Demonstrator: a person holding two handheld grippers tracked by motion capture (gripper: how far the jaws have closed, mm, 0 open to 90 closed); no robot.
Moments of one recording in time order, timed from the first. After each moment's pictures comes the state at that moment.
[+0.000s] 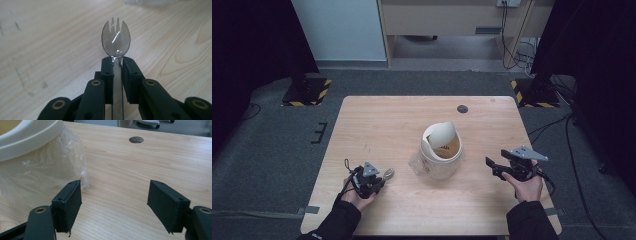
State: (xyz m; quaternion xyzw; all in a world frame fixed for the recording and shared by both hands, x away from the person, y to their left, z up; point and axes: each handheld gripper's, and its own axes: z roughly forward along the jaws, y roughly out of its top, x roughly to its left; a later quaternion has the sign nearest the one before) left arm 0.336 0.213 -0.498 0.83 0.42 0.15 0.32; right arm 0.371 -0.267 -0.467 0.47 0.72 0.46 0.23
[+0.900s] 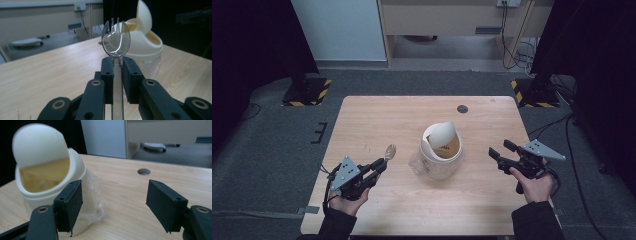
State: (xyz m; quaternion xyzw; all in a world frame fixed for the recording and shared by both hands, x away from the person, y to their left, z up) left arm 0.295 0.214 -0.419 0.72 0.33 0.25 0.56; right arm 0.357 -0.268 -0.419 0.43 0.67 0.55 0.23
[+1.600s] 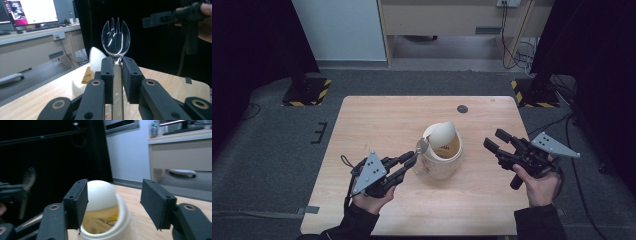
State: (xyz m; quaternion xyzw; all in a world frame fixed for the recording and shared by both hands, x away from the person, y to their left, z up) left arm 0.288 0.139 -0.375 0.71 0.22 0.26 0.62; right arm 0.332 -0.242 -0.354 0.36 0.64 0.65 0.19
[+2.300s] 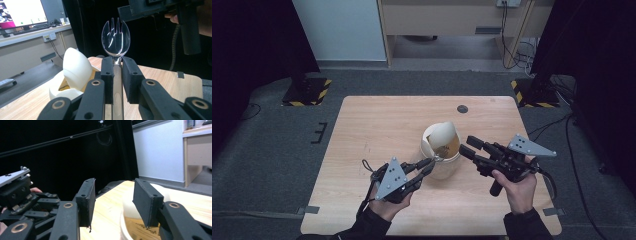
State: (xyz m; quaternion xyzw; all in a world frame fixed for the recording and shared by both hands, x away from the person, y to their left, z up) left arm 0.284 0.105 -0.382 0.73 0.19 0.25 0.61; right arm 0.319 -0.188 -0.344 0.32 0.65 0.68 0.11
